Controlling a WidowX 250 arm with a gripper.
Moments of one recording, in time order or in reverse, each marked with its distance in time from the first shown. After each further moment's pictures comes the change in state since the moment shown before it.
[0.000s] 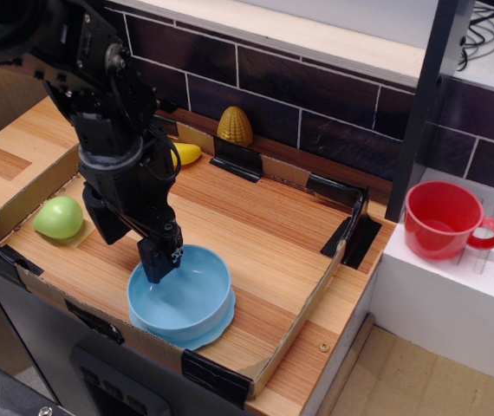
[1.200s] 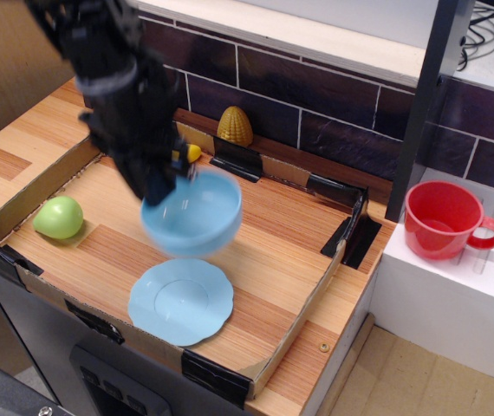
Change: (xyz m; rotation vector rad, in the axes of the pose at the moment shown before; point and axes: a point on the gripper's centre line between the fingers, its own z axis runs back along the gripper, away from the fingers) arm 0.035 0.018 0.036 -0.148 -0.043 0.205
